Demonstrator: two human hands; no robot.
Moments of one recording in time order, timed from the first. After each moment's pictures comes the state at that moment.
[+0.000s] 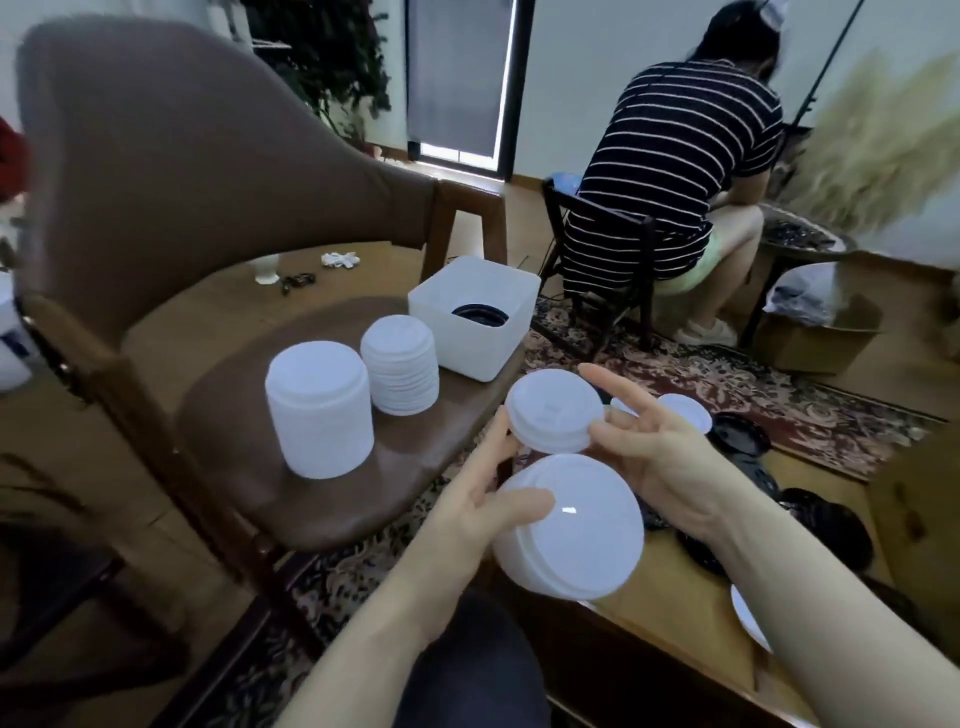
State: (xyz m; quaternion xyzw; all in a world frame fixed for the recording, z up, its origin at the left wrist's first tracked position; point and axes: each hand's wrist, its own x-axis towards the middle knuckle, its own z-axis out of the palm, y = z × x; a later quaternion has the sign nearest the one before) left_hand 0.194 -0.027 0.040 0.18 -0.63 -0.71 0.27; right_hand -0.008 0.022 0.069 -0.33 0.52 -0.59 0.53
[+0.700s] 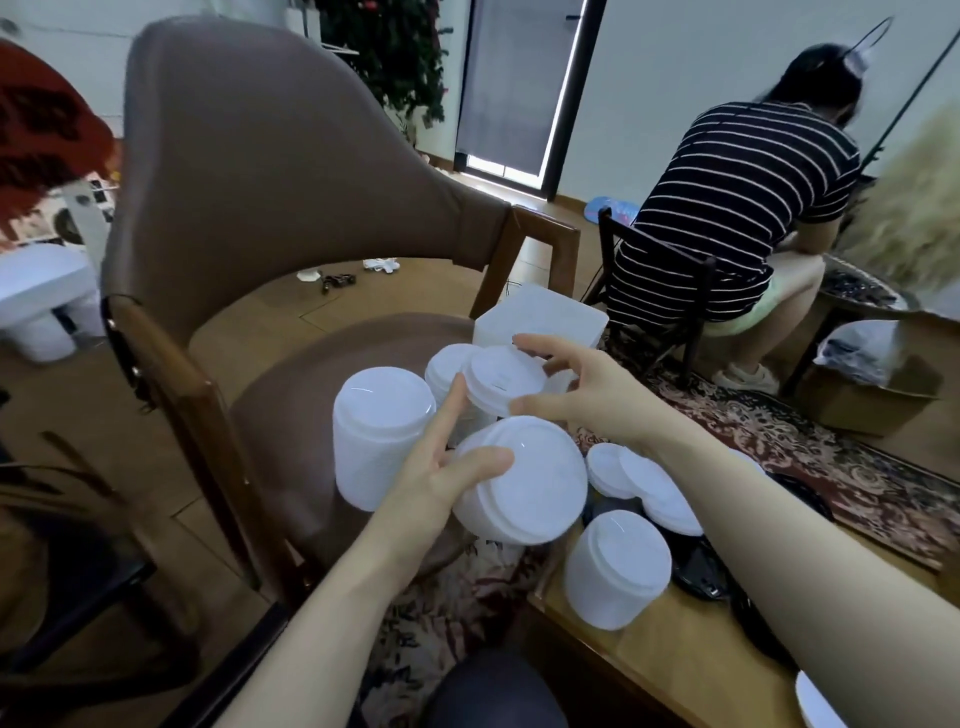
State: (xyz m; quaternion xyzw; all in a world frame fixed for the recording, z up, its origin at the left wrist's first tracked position) left_hand 0.235 -0.115 0.041 0.28 -0.58 -0.67 0.36; right_hand 0.038 -0.116 0.101 -0.62 0.66 -0.31 0.28
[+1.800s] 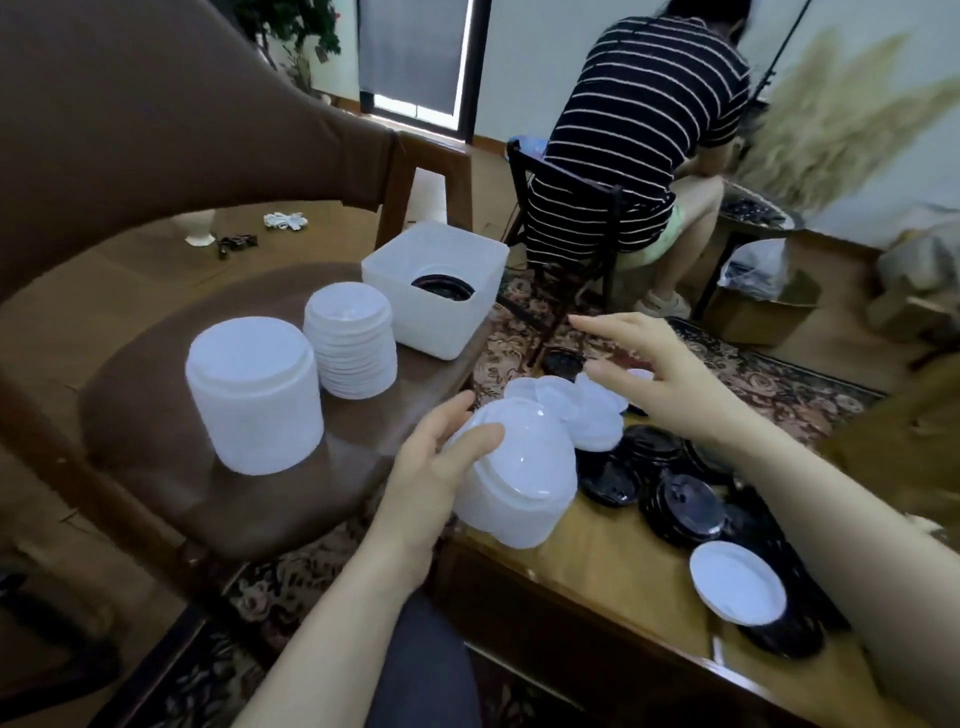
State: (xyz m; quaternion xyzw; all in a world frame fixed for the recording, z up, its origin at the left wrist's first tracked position) left_hand 0.170 -0.063 0.021 0.34 -0.51 -0.73 0.31; right_hand -0.067 -0.008 0.080 -0.64 0.71 -0.28 0.10
